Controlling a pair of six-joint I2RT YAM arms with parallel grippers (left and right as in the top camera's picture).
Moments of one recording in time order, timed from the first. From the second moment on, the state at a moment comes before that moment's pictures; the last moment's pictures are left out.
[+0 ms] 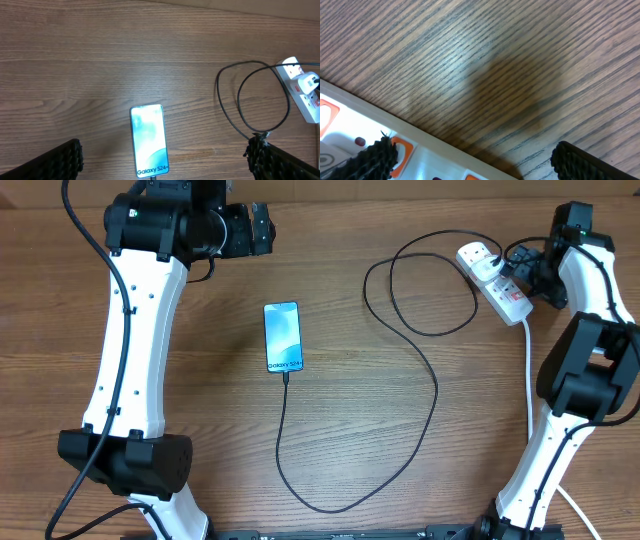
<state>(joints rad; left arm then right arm) -0.16 1.91 2.19 -1.22 0.13 -0.26 -0.29 2.40 2.03 -0.88 0.03 0.33</state>
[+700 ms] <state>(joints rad) -0.16 1.91 2.19 -1.22 0.13 -0.26 -0.30 2.40 2.03 -0.92 -0.02 0.35</state>
